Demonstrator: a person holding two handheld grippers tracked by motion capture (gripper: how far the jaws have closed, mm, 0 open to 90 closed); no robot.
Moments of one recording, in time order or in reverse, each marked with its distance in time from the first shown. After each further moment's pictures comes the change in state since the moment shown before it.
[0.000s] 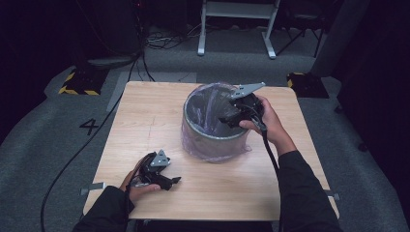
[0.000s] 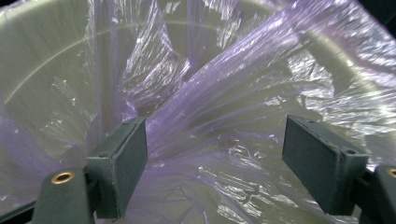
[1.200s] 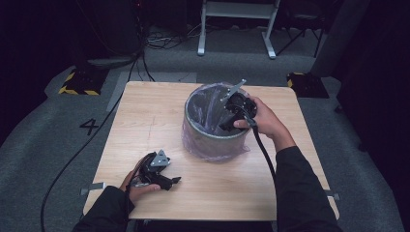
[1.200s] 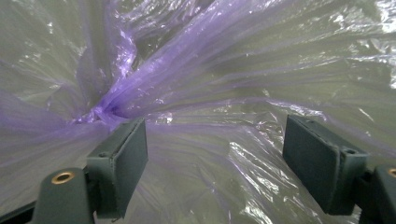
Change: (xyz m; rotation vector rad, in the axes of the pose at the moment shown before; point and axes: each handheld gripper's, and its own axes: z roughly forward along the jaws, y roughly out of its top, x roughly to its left) left arm 0.000 0.000 0.000 0.000 0.000 0.000; right arm 0.002 0.011 0.021 0.336 0.025 -0.025
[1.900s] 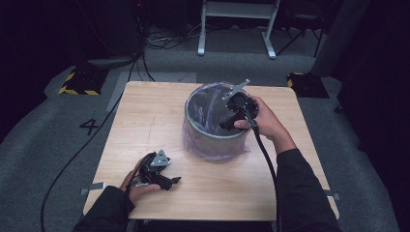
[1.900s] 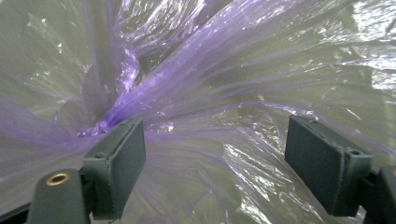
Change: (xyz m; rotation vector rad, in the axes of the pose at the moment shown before) left arm 0.000 0.000 0.000 0.000 0.000 0.000; right arm 0.002 -0.003 -0.005 -0.070 -0.020 0.045
